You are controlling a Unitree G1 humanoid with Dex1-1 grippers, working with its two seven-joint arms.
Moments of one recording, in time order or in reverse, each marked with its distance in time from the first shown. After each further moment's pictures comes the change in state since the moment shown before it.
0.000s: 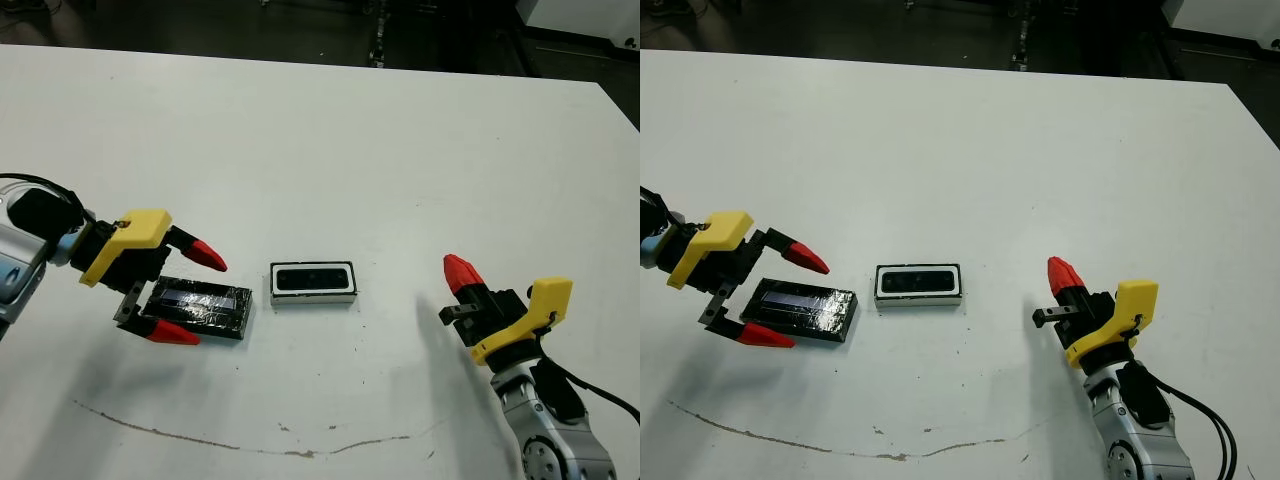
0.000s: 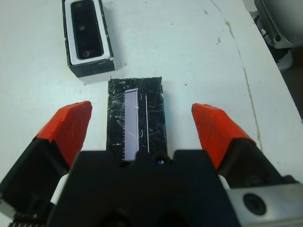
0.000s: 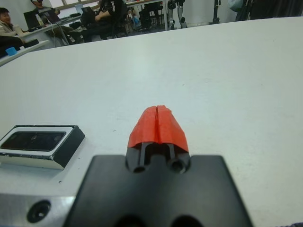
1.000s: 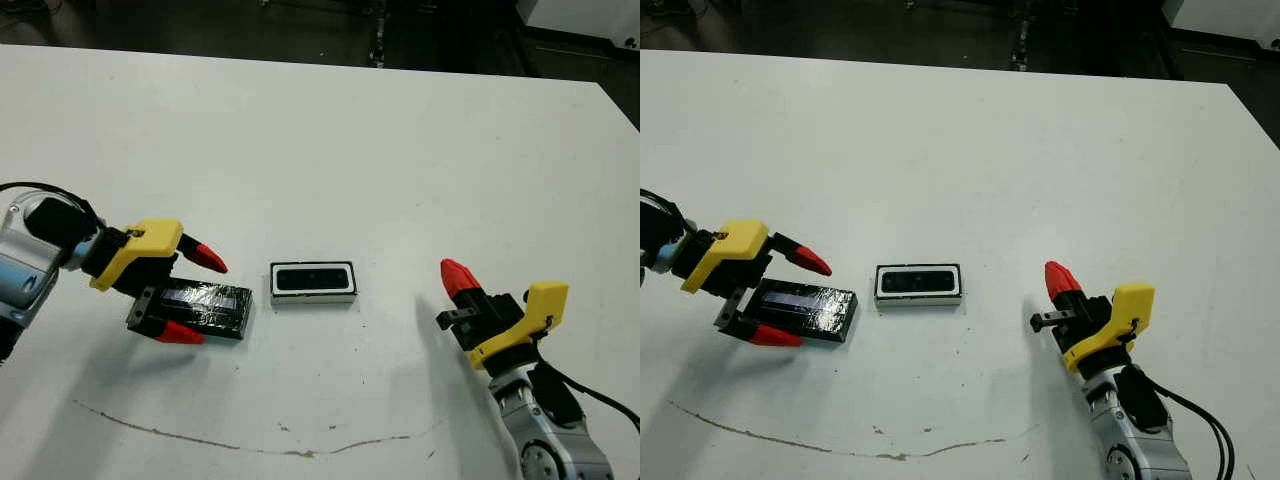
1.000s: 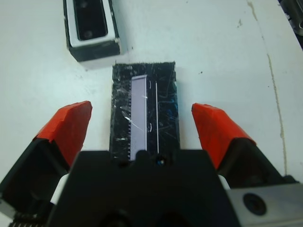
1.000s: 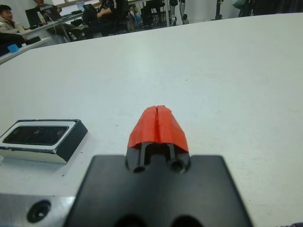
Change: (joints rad) left arm 0.020 -0.047 -0.004 0.042 0.095 -0.061 0.038; right arm 0.012 -0.001 0.015 0.005 -0.001 -0.008 0.005
